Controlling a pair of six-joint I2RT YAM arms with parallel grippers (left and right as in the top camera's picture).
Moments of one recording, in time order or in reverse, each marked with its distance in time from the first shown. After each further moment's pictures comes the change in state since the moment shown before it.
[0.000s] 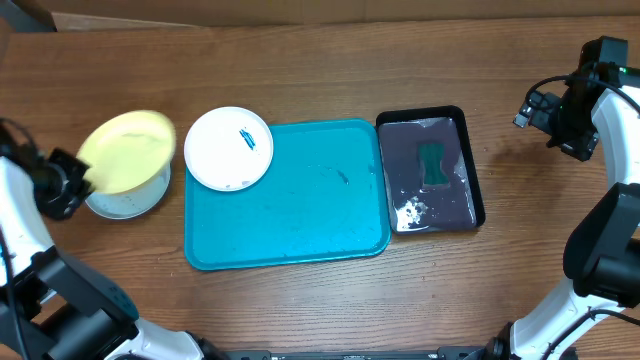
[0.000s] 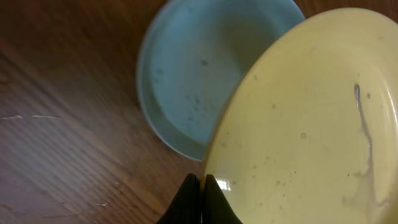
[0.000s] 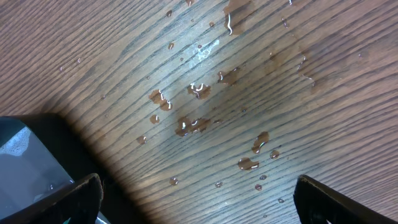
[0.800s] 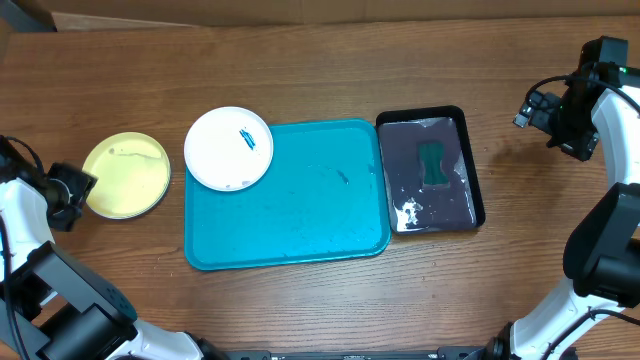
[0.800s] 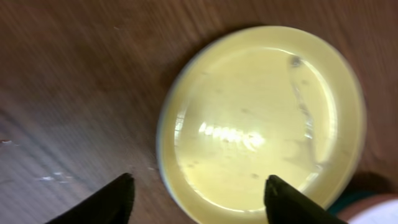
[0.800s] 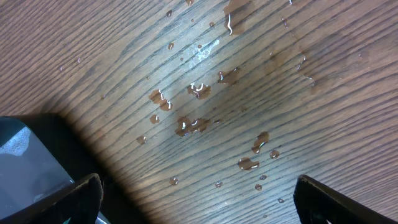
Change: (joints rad) left arm 0.022 -0.004 -0.208 0.325 -0.016 0.011; right arm 0.000 0.000 0.000 0.000 0.000 0.000
